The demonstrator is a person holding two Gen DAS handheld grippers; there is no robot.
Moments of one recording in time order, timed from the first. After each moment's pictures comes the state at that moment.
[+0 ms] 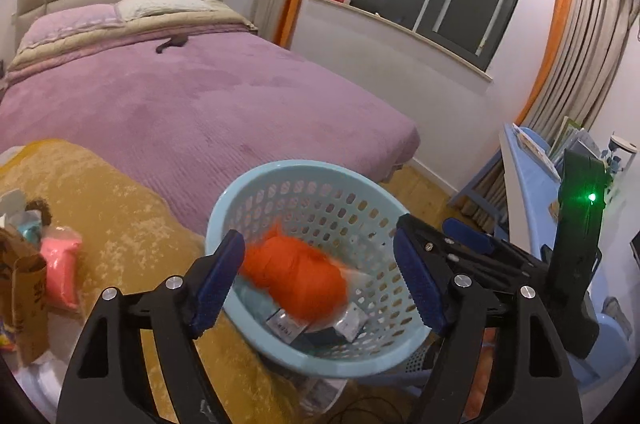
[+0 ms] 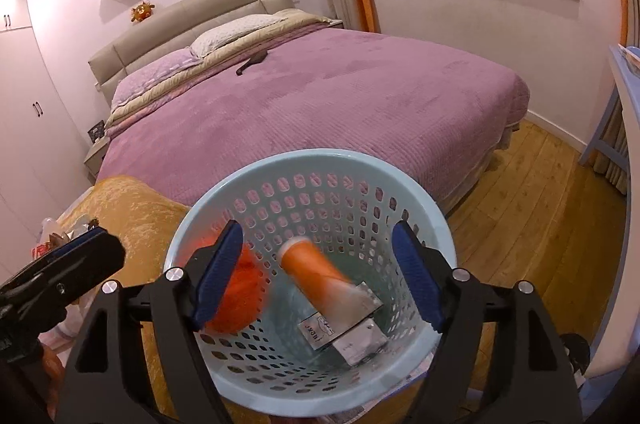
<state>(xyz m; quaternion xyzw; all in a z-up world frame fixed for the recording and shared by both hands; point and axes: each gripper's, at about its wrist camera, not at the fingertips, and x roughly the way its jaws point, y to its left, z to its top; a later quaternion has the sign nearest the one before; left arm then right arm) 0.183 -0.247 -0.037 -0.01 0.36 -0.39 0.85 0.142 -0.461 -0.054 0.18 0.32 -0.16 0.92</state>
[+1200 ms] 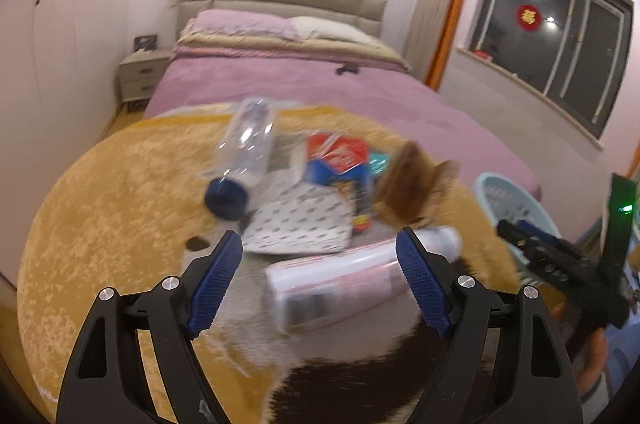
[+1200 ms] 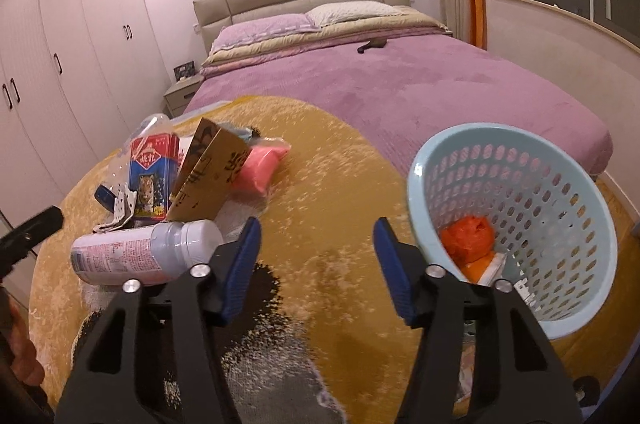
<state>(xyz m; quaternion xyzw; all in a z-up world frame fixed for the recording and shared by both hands) 0.148 0.028 -0.032 -0.05 0.34 -0.14 0.93 0.157 -0.256 -0.068 0.09 0.33 0.00 0.94</state>
